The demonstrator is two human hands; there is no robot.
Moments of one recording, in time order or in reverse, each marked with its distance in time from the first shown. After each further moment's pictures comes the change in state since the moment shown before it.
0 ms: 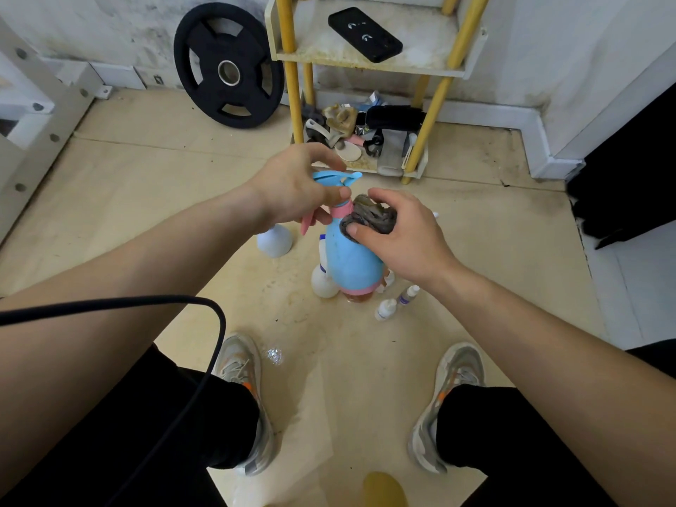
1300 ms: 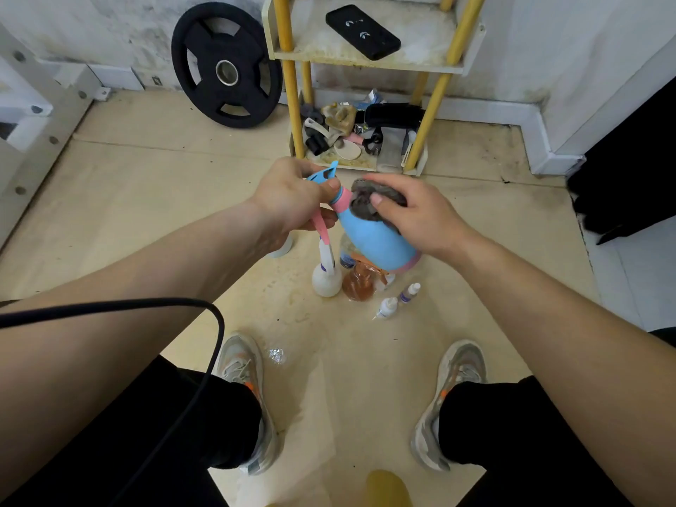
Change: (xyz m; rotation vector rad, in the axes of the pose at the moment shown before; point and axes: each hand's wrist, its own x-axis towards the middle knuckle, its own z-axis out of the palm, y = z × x) left_hand -0.002 -0.006 0.018 -0.340 0.139 -0.246; right_hand 0.032 0.016 -0.018 -0.051 -0.116 -0.180
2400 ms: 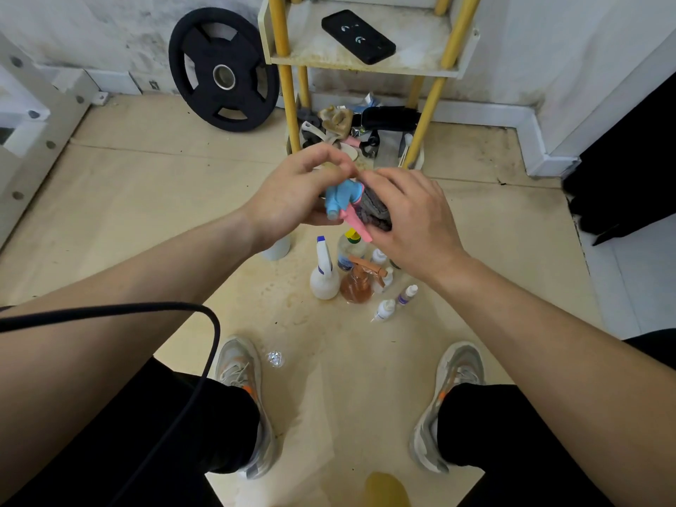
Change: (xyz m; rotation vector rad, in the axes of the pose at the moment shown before) left_hand -0.016 0.011 -0.002 -0.060 -0.228 0.258; right_hand -0.014 -0.001 0.013 -0.563 0.321 -0.355
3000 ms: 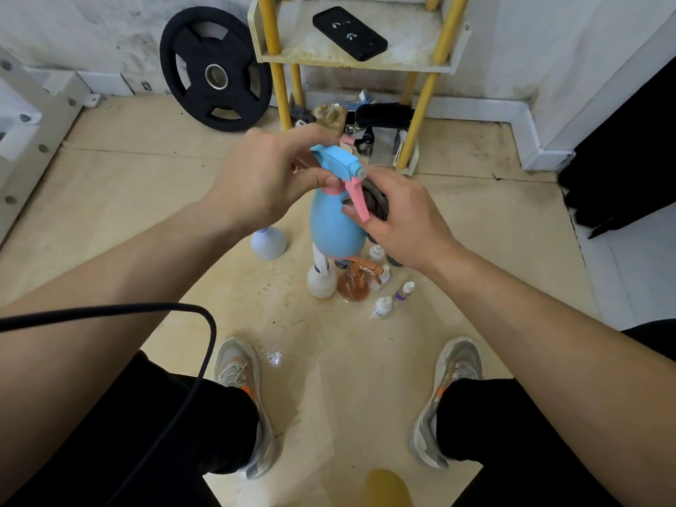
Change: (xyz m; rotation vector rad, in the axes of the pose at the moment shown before) left_hand 0.010 -0.007 -0.031 0.811 0.192 0.587; right_hand 0.006 -0.004 -0.010 0.485 -0.134 0.184
